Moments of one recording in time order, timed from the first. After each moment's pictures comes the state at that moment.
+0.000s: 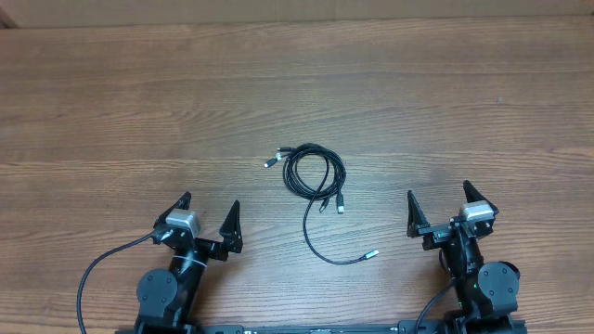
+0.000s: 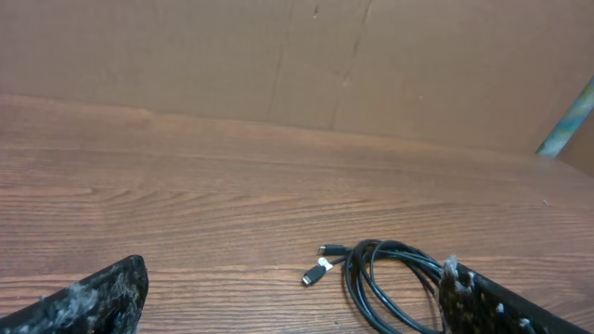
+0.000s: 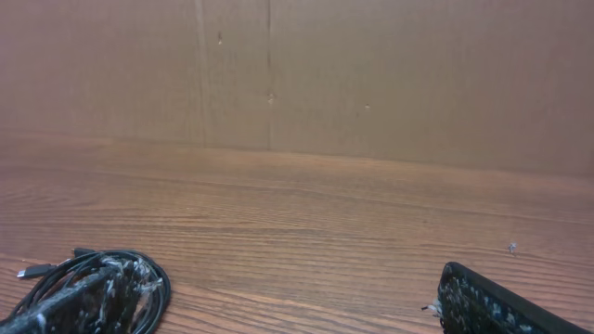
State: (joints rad) left arm -0.14 0.01 0.01 -0.07 0.12 -0.23; right arm 0.13 0.01 0.02 -0.03 -0.04 -0.01
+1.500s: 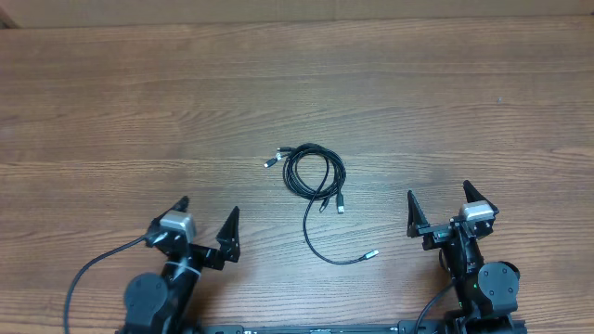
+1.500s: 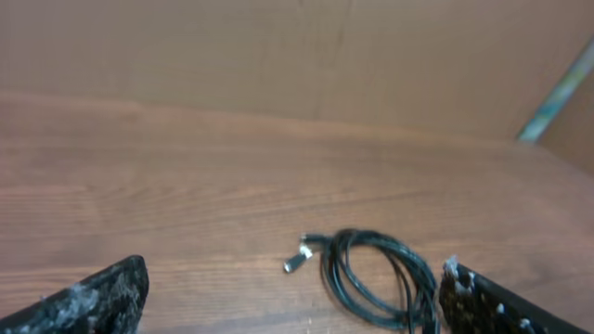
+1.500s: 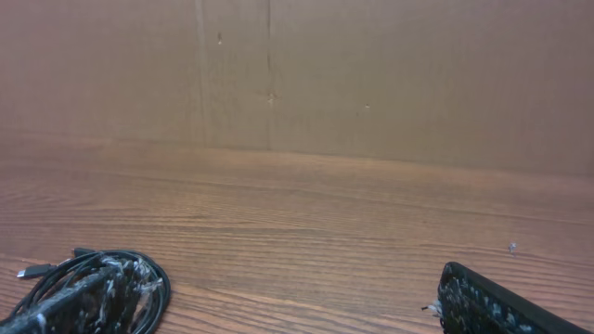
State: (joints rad) left arm -0.14 0.02 0.22 -0.34 0.15 -0.23; right arm 0.13 0.01 0.02 -0.03 -0.04 -0.01
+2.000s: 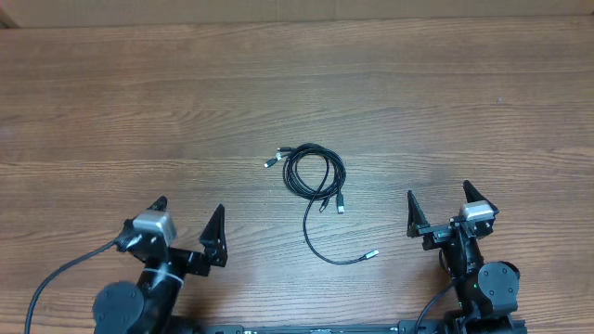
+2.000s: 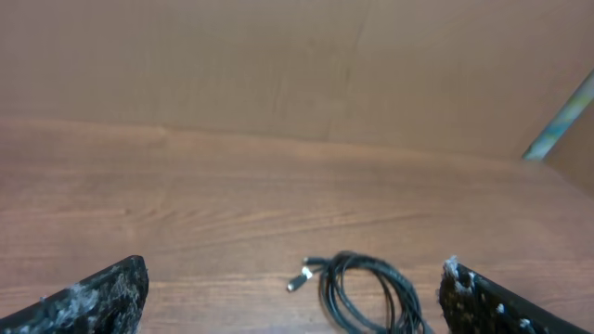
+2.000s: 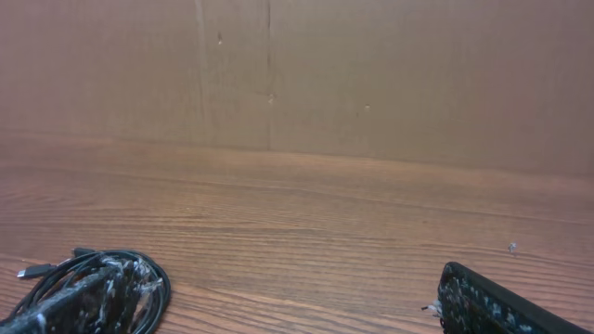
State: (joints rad) left arm -0.14 0.17 0.54 -0.54 0.10 -0.23; right arm 0.13 0.01 0.02 -0.03 -0.04 -0.01
